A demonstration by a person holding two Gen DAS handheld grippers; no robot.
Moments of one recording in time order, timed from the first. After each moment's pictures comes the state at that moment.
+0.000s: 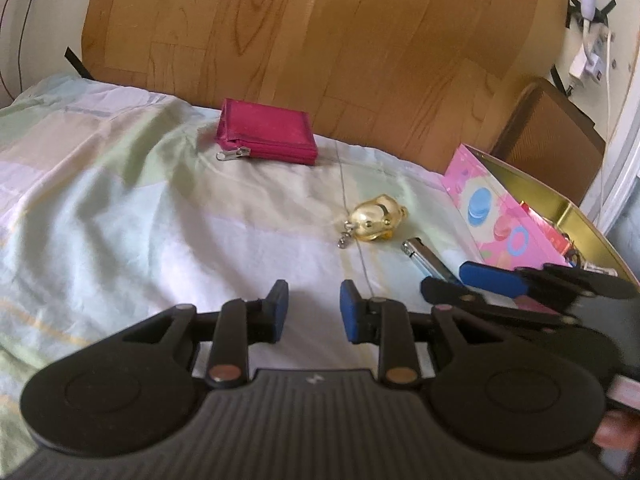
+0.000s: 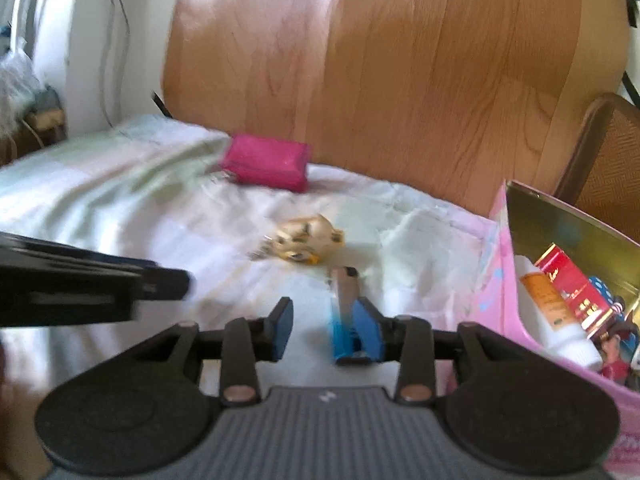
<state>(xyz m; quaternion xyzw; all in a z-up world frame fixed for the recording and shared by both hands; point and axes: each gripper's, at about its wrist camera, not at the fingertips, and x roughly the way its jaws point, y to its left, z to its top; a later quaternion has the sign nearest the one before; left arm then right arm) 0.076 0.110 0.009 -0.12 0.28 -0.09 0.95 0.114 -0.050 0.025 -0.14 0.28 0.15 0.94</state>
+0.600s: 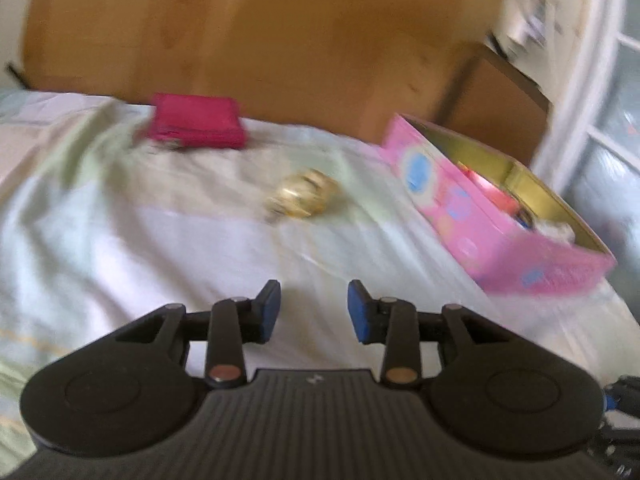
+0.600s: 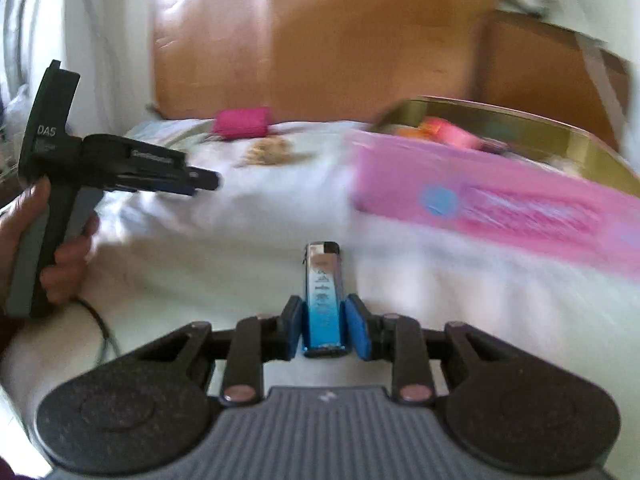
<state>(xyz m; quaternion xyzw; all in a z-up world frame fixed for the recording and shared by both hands) 0.067 0.080 0.011 -0.08 0.30 -0.19 0.93 -0.062 -0.185 0.020 -0.02 0.30 0.10 0.95</state>
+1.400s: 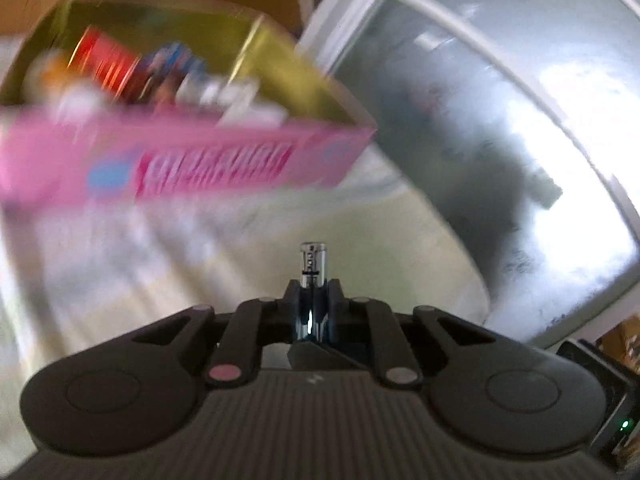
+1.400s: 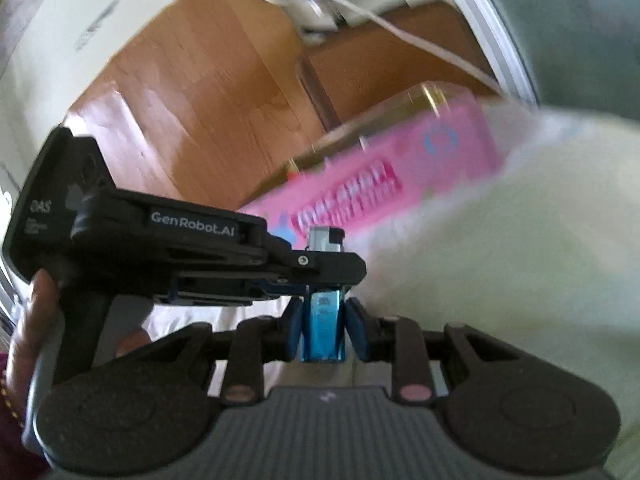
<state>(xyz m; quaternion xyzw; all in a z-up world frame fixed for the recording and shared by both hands) 0.030 -0.152 0.048 -0.06 0.39 -0.45 0.80 -0.088 -0.293 0.020 0.21 0.18 0.08 0.96</state>
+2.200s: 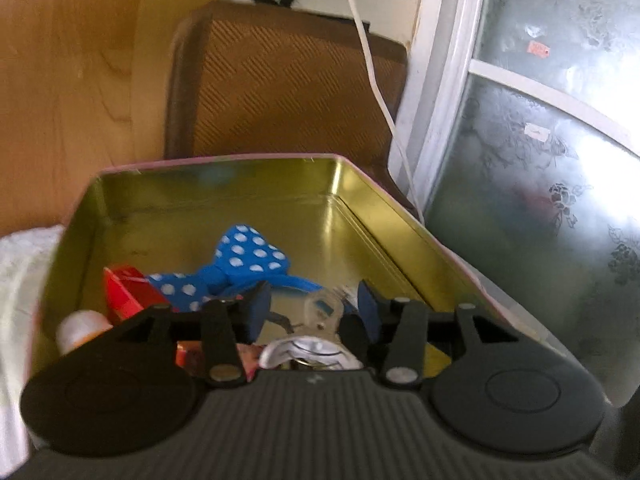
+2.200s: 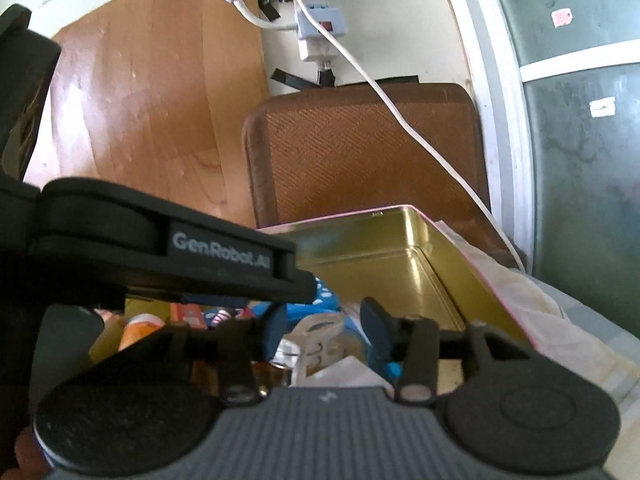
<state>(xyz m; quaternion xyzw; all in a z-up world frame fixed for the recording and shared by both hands) 0.129 -0.200 0.091 0.02 0.27 -0.31 0.91 0.063 -0.302 0.055 0.10 0.14 -0.03 0.98</state>
